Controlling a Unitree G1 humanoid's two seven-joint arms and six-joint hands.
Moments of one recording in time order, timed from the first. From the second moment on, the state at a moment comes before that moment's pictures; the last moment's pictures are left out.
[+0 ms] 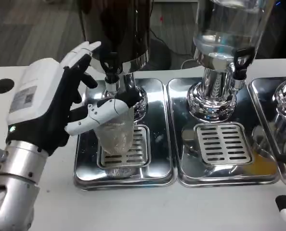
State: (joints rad) left arm 0.02 0.38 -0.04 -0.40 0.60 0.02 -0.07; right arm 0.63 -0.37 -0.26 -0.12 -0.28 -0.65 0.09
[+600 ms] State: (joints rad) left arm -0.01 0.39 -0.06 -0.41 0.60 0.06 -0.11; right arm 0.63 -0.37 -0.26 -0.10 -0.28 -0.68 0.09
